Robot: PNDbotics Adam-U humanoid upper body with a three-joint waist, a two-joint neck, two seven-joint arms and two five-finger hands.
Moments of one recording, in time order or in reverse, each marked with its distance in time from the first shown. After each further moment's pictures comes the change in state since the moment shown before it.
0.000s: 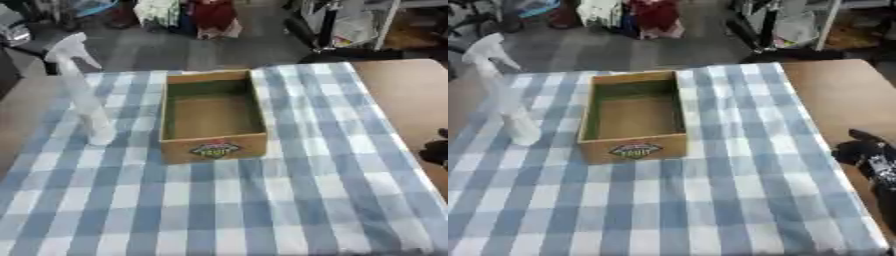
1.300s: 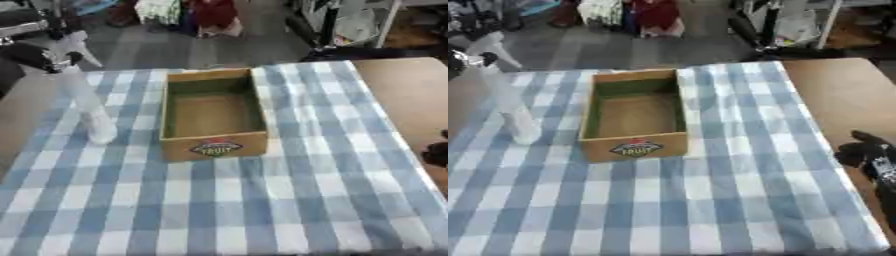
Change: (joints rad) left arm -0.009 -0.066 -0.032 0.079 -0.122 -0.014 0.014; right arm 0.000 0.000 0.001 0.002 0.000 0.005 0.006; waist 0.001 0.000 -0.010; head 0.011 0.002
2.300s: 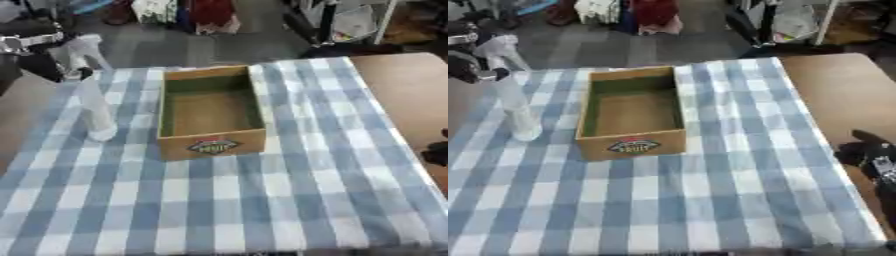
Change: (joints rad) left arm 0.002 -0.040 -0.012 0.019 -0.145 -0.035 0.035; right arm 0.000 0.000 0.005 0.000 0.000 0.003 0.003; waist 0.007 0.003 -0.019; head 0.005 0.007
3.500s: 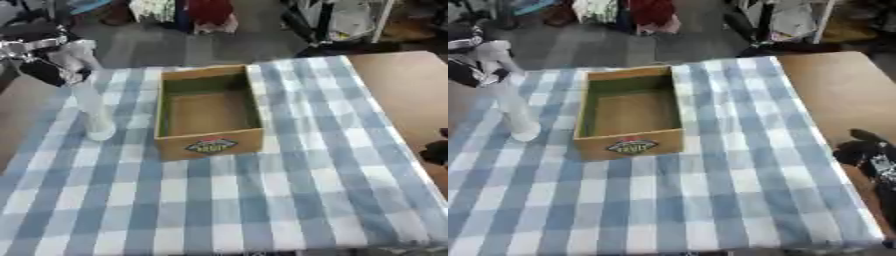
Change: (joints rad) left arm -0.001 -0.003 0.000 0.011 0.000 -0.029 0.029; right arm -0.001 0.000 0.000 0.000 0.000 0.001 0.001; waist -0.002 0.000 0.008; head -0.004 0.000
